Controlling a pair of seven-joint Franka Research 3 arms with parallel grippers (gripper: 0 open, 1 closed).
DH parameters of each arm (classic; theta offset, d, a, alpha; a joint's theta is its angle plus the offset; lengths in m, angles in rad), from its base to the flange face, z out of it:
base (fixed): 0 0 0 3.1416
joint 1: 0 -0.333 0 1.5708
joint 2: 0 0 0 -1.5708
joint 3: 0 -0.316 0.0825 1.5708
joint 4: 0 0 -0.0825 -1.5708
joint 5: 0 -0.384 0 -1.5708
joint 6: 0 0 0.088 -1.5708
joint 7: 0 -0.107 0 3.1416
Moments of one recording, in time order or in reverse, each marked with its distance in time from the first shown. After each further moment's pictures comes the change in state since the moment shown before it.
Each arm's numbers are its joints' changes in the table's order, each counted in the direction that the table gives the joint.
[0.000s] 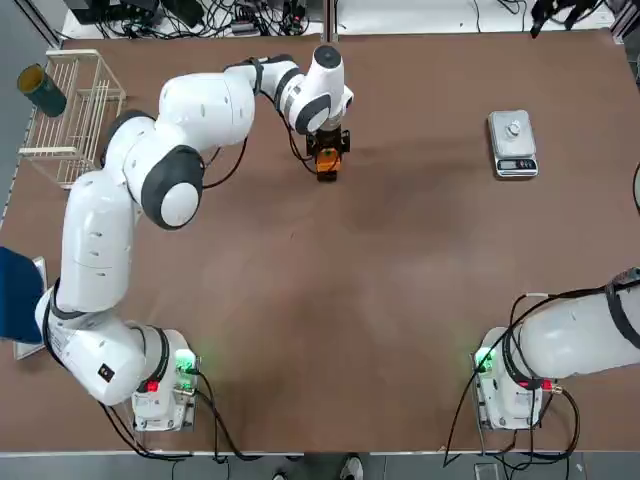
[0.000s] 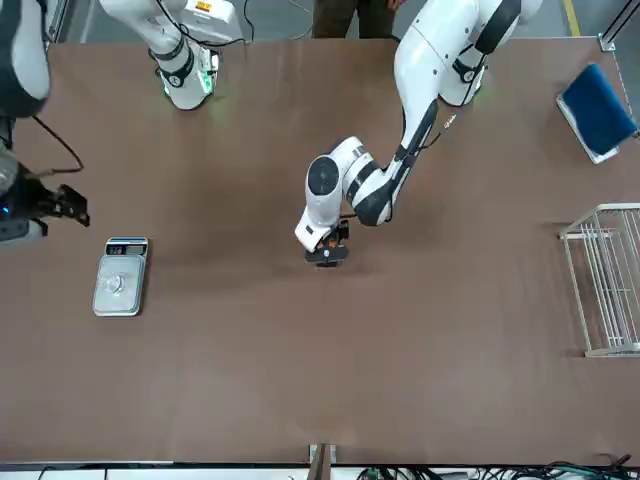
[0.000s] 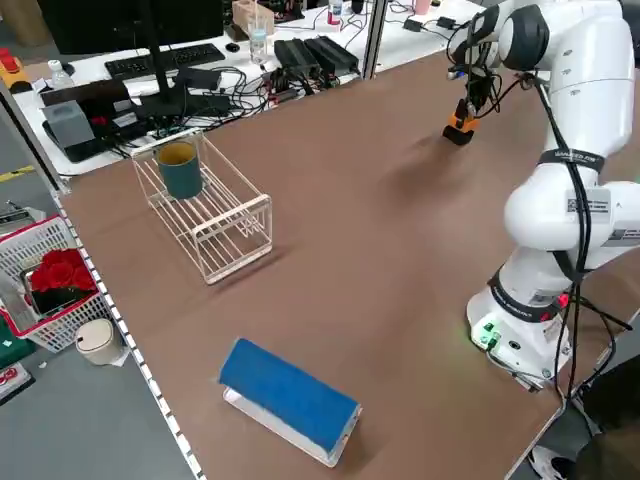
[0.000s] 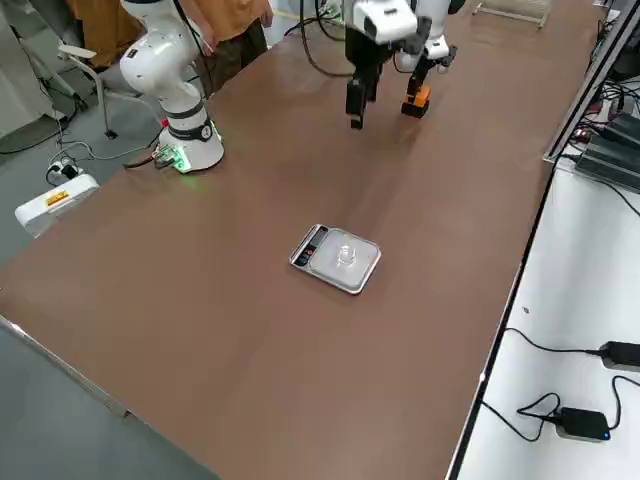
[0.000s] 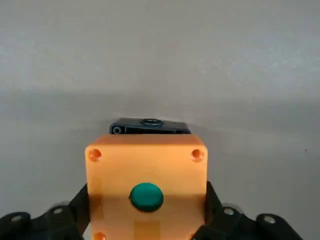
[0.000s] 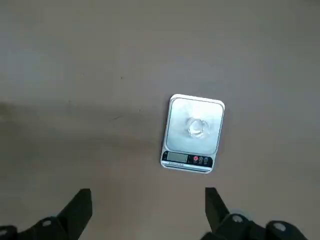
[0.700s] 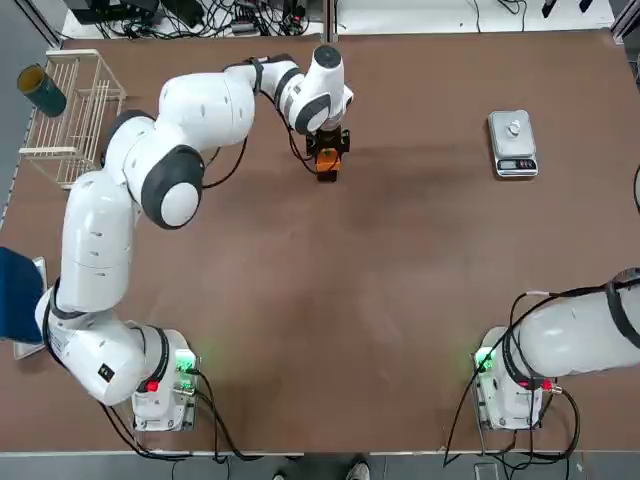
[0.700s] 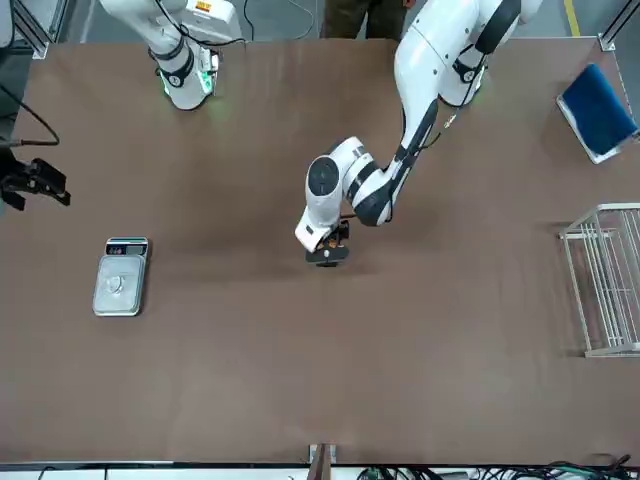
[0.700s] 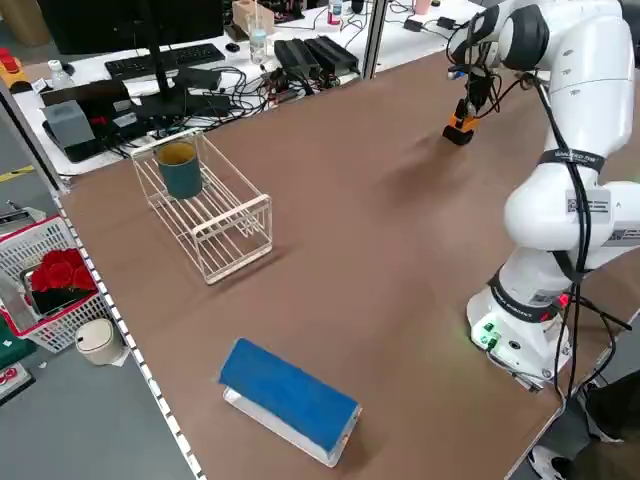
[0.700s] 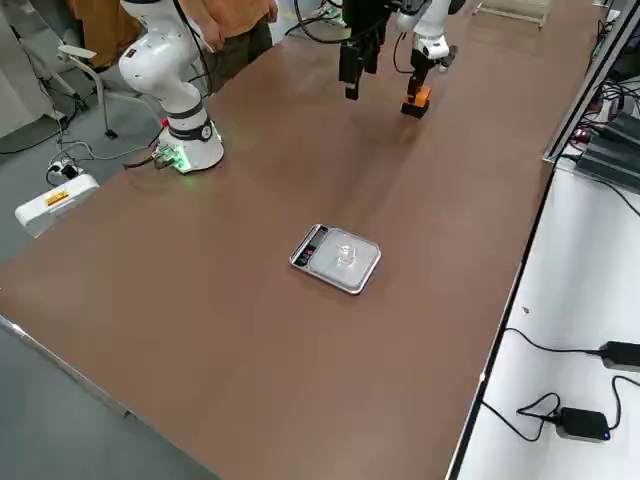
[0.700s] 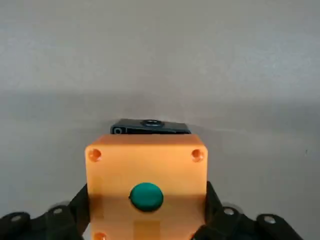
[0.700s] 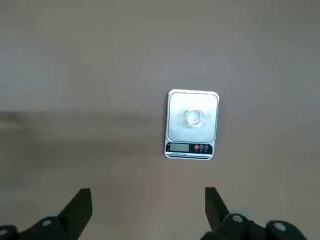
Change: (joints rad) left arm -0.001 0.000 -0.001 0.000 0.000 0.000 0.000; right arm 0.055 0.003 -0.046 -0.082 -0.007 -0.075 -0.081
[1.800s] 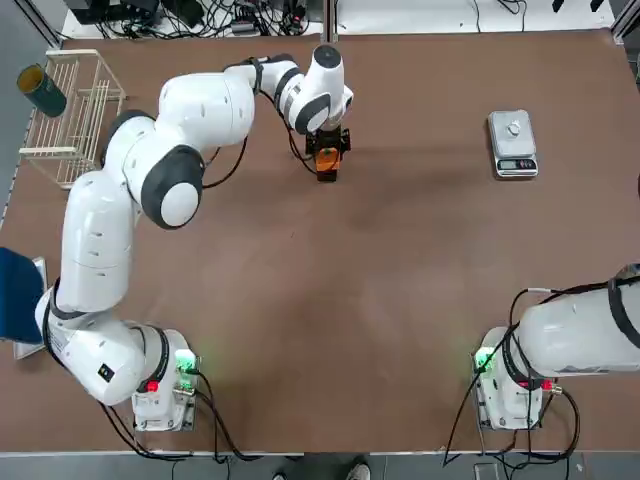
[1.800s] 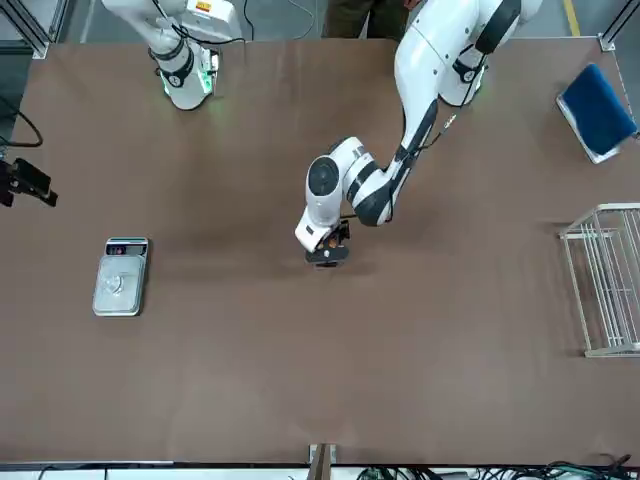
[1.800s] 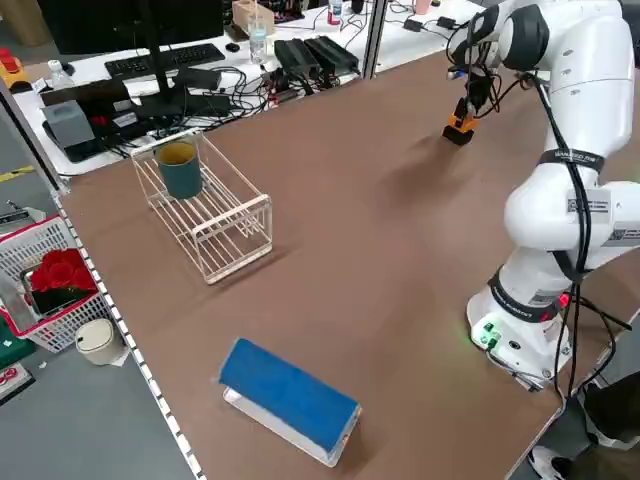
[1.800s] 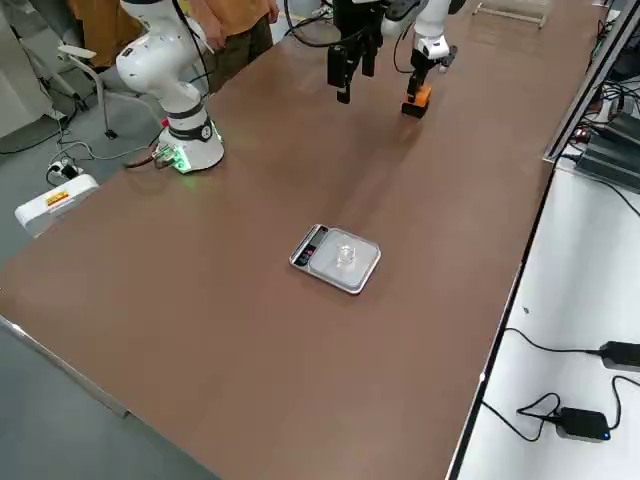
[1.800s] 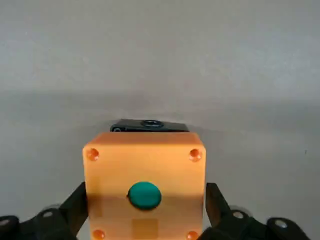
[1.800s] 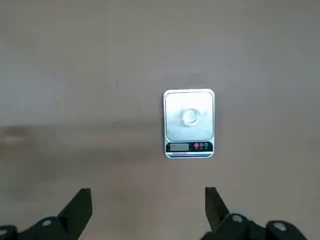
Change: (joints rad) left arm 0.000 0.000 0.001 -0.001 0.000 0.001 0.000; right arm 0.095 -0.003 -0.054 -0.012 -0.023 -0.004 -0.032
